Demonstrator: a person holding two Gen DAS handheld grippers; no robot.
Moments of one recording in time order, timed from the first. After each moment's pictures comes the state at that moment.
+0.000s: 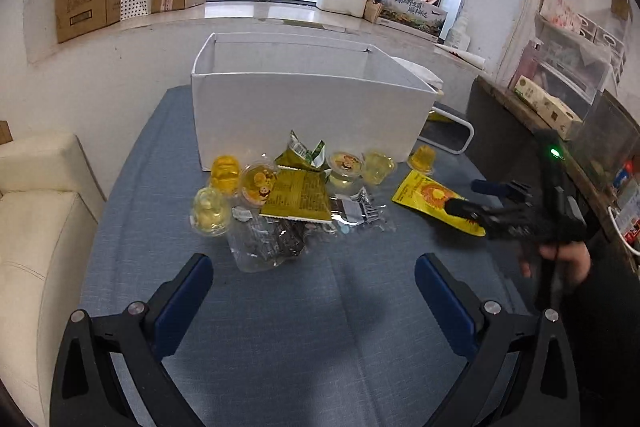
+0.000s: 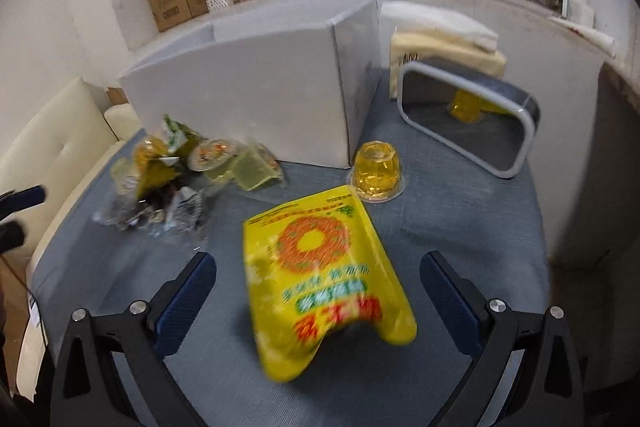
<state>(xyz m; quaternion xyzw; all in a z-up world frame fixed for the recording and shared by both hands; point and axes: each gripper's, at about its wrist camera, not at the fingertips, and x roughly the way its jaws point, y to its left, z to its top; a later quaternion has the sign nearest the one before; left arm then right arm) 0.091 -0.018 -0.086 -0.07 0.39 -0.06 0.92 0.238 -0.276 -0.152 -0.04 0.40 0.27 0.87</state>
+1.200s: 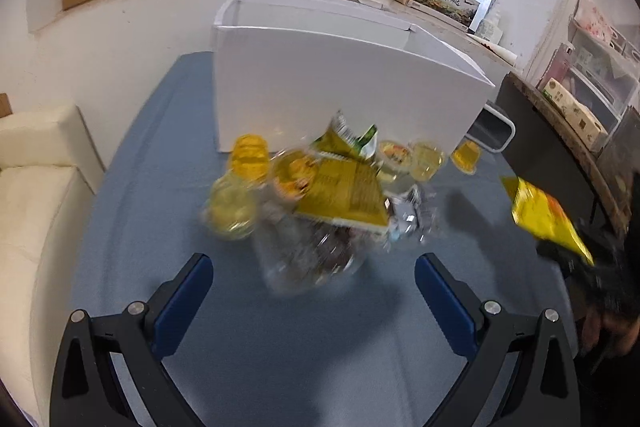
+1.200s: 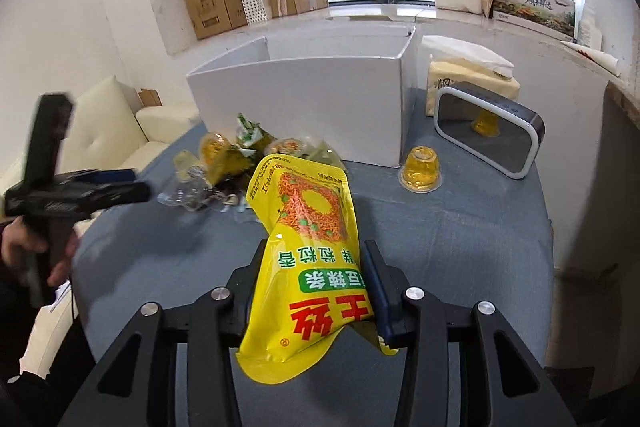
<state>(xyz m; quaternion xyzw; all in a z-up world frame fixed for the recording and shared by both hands) 0.146 0.010 -0.123 -0.10 0.43 -0.05 0.90 0.154 -0.270 -0.126 -0.04 0.36 0.31 0.88</state>
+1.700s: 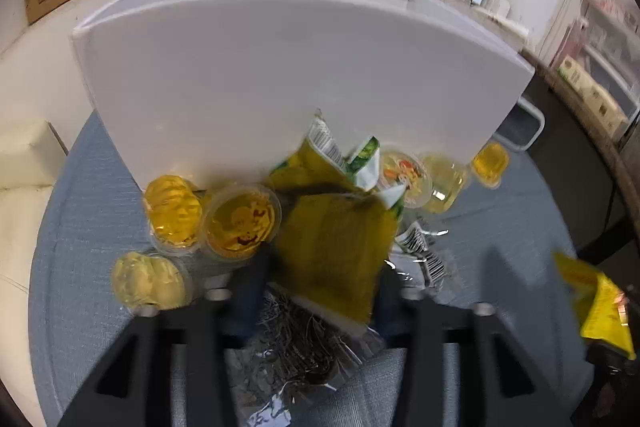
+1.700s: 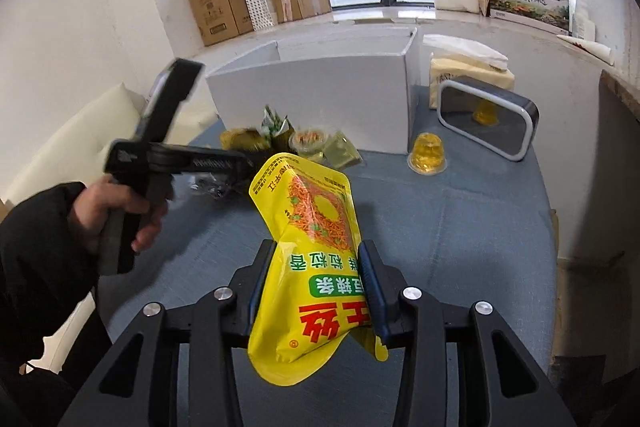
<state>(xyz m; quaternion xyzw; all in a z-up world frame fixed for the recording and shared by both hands) 0.222 -0.025 -0.150 -0.07 0.46 -0.06 0.89 0.131 -0.277 -0.128 -0.02 0.36 0.31 0.88</state>
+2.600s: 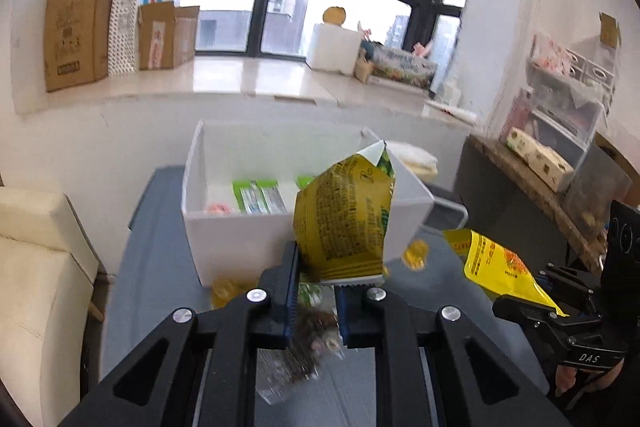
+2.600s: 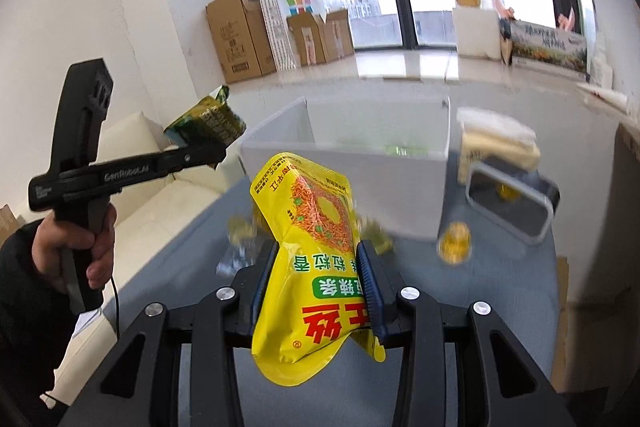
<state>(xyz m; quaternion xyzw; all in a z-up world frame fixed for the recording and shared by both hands) 0.150 0.014 -0.016 -0.08 0.31 -0.08 0.95 0.152 -0.240 -0.059 -0.01 0.30 0.35 0.89</state>
